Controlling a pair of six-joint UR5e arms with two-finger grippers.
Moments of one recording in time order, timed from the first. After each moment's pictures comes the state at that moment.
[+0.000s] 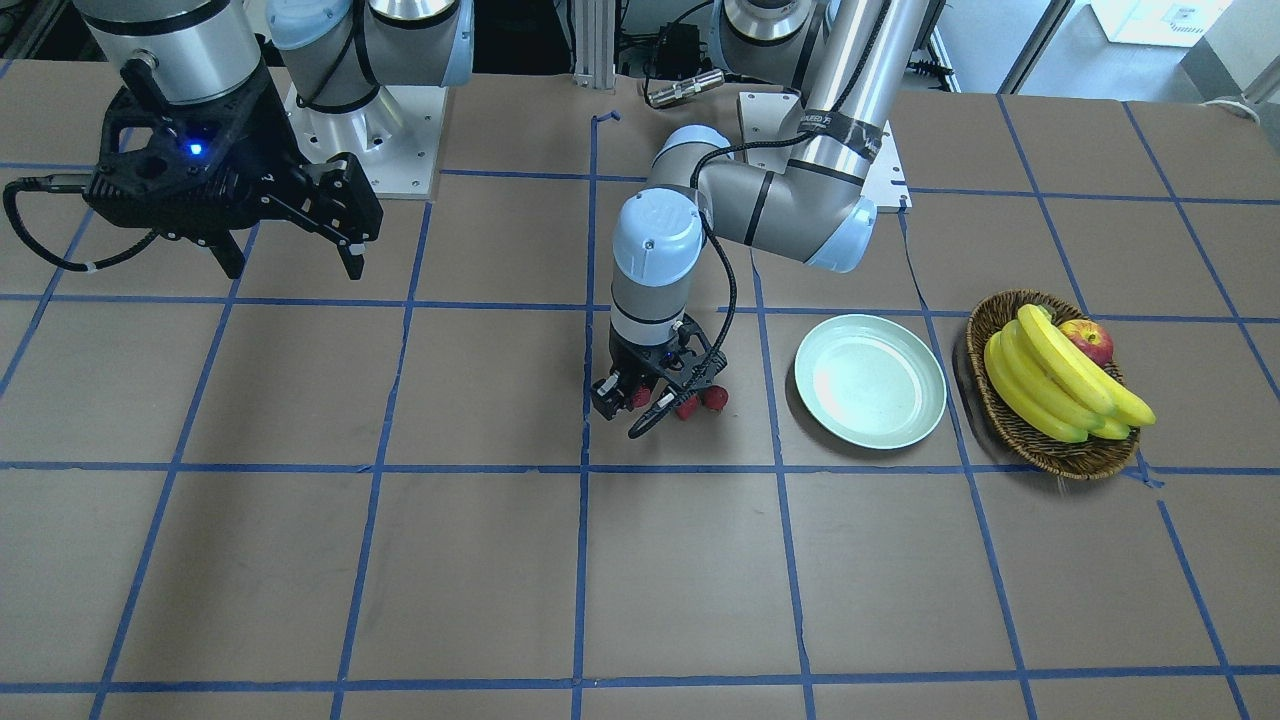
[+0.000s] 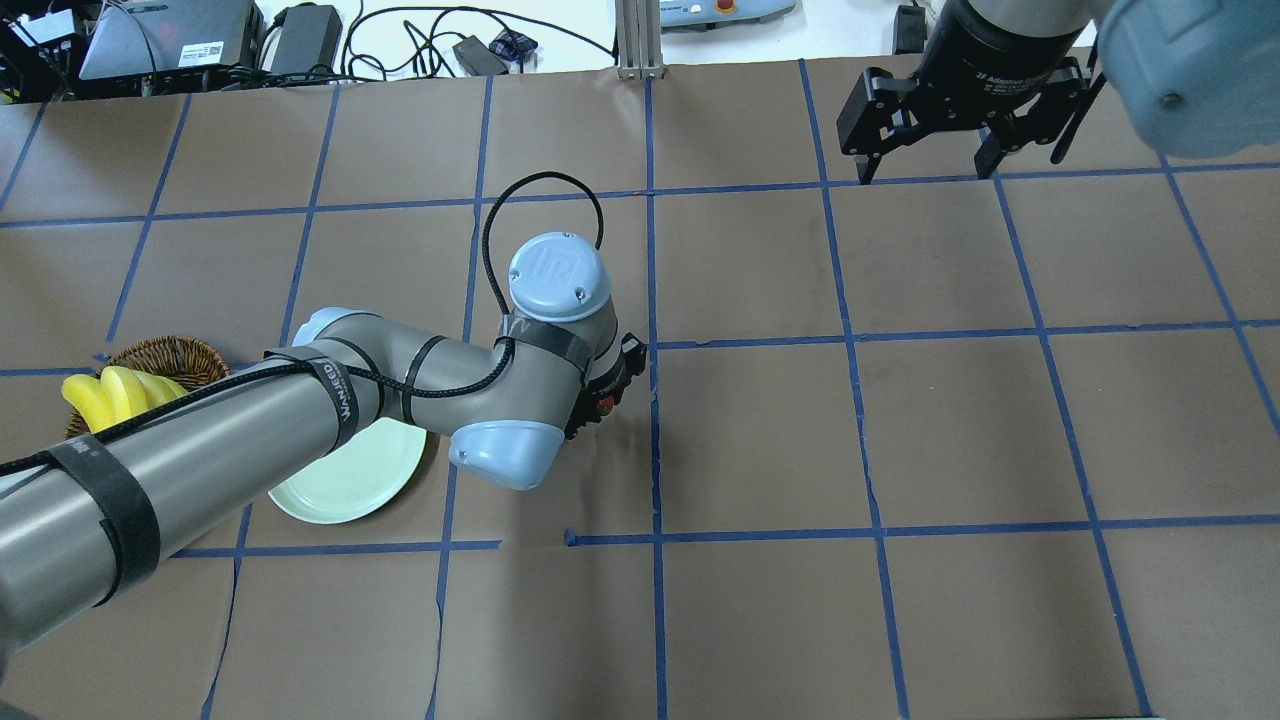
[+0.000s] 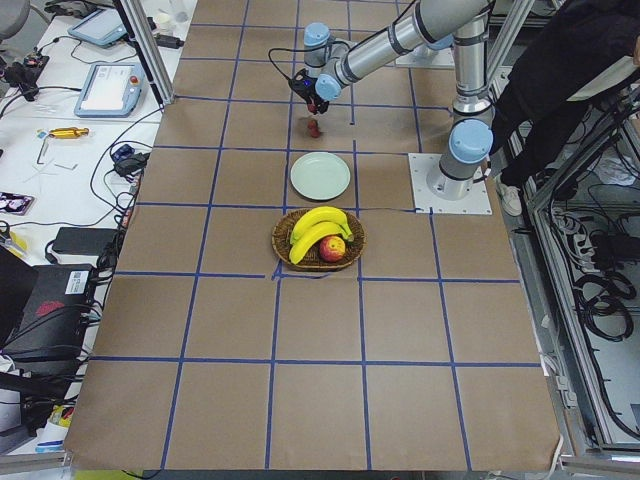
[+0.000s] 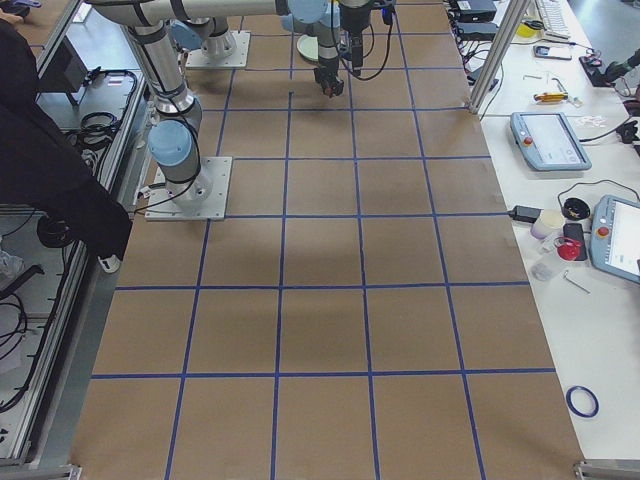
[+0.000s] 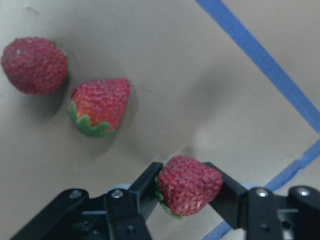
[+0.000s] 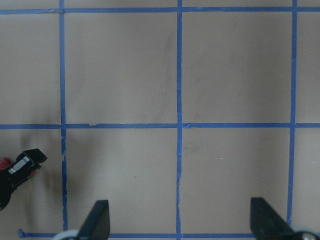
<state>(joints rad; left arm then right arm) -1.92 -1.95 -1.97 -0.77 1.57 -1.11 1.60 -1.55 1.51 -1.64 -1.57 0.03</state>
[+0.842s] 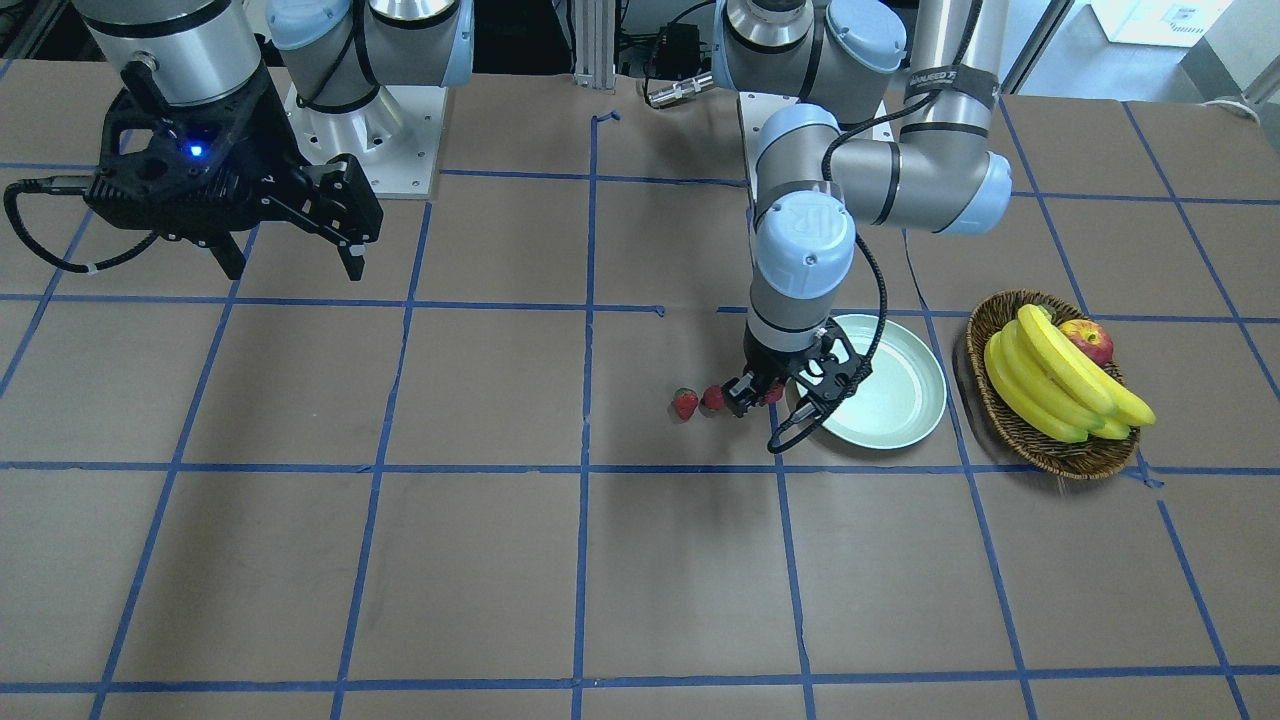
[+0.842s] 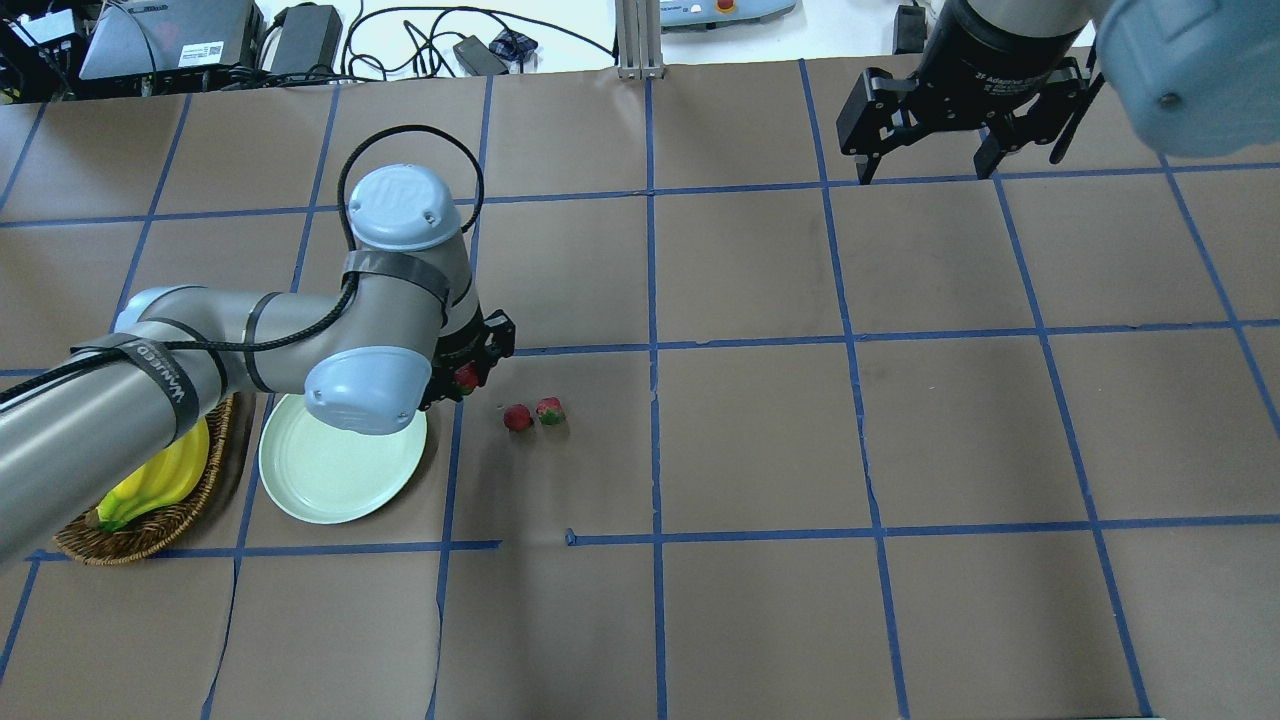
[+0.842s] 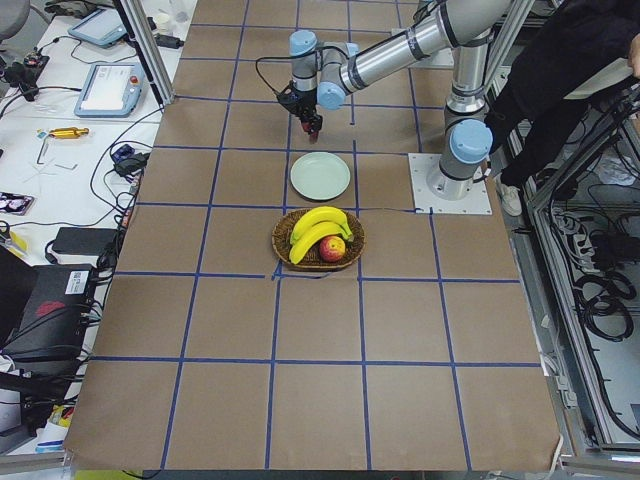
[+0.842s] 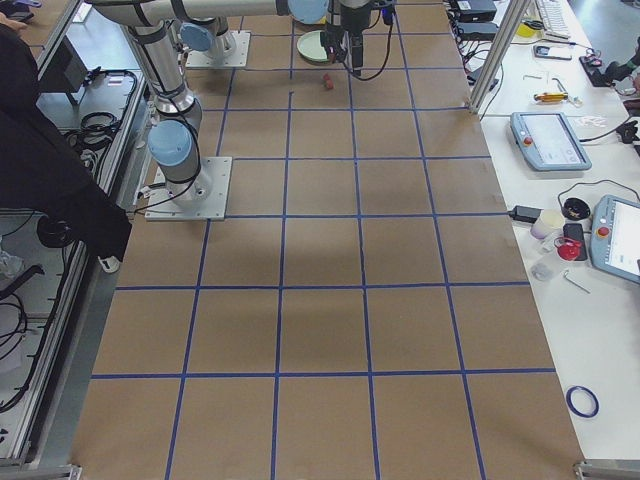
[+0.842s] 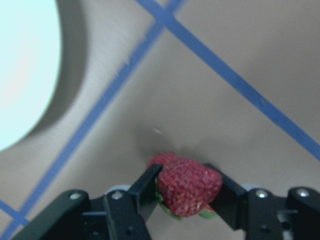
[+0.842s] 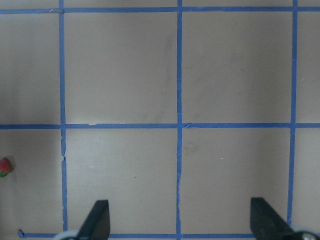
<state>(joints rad) -1.65 -1.81 -2.00 -0.99 1.69 -0.74 1.60 -1.54 1.51 -1.64 -1.57 0.03</state>
